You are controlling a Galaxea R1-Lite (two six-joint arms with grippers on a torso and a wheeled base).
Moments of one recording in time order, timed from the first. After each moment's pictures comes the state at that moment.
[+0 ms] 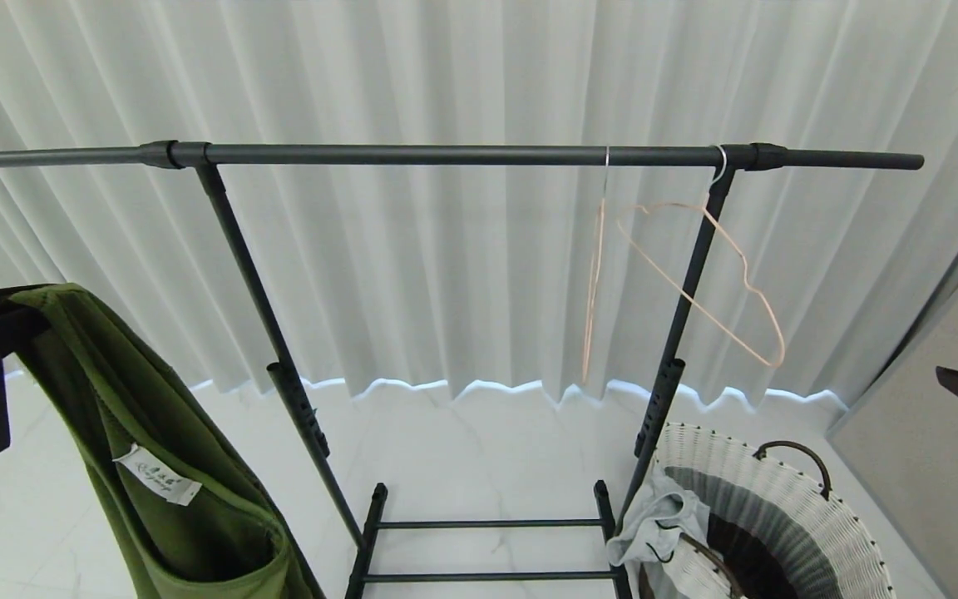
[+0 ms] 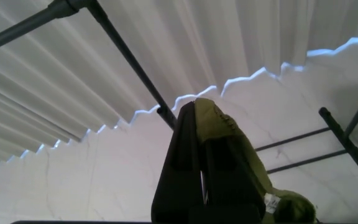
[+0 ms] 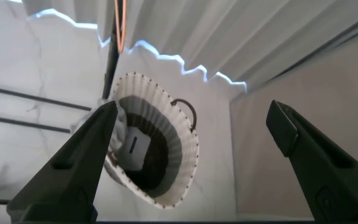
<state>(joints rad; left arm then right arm) -0.52 0.96 -0.91 0.16 0.42 0.34 0.23 1.02 -0.80 0.09 -0.22 -0.28</state>
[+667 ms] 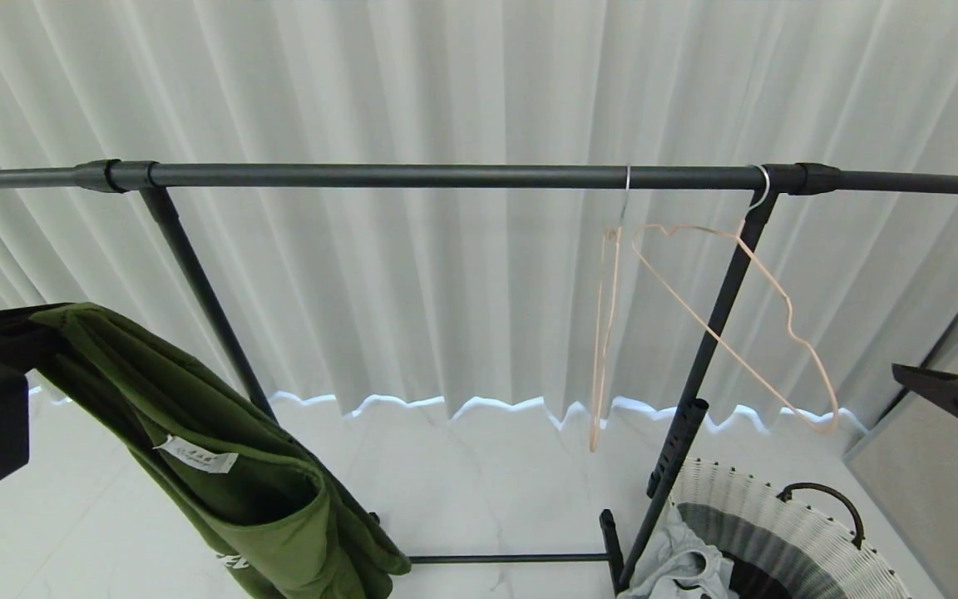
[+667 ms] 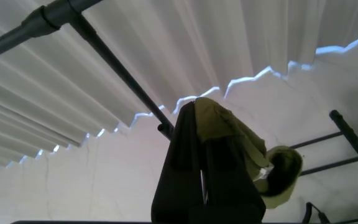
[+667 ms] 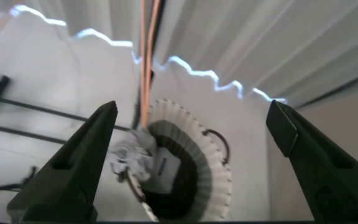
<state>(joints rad) -0.52 0.97 -0.88 0.16 0.42 0.34 0.23 1.09 -0.81 0.06 -0.08 -0.19</state>
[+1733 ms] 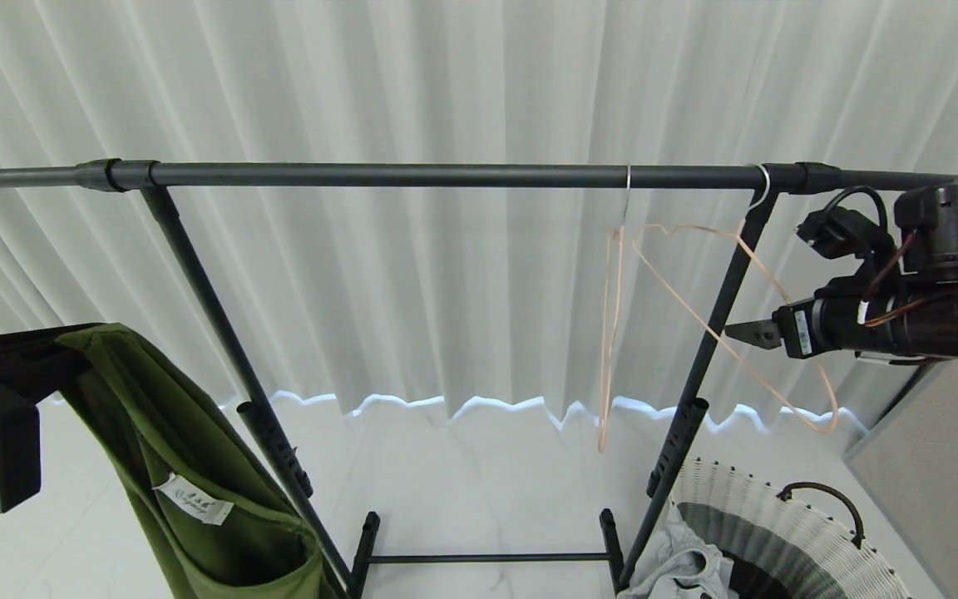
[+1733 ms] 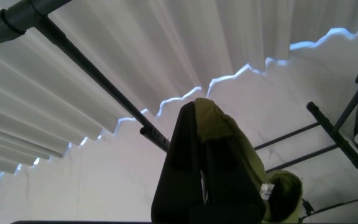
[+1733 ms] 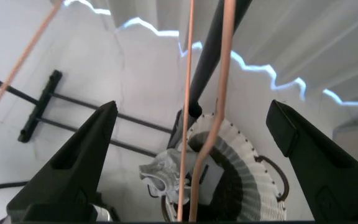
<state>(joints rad) -0.52 0.96 -0.85 0.16 0.33 0.34 0.23 1.66 -1.10 -0.07 0.09 -0.10</state>
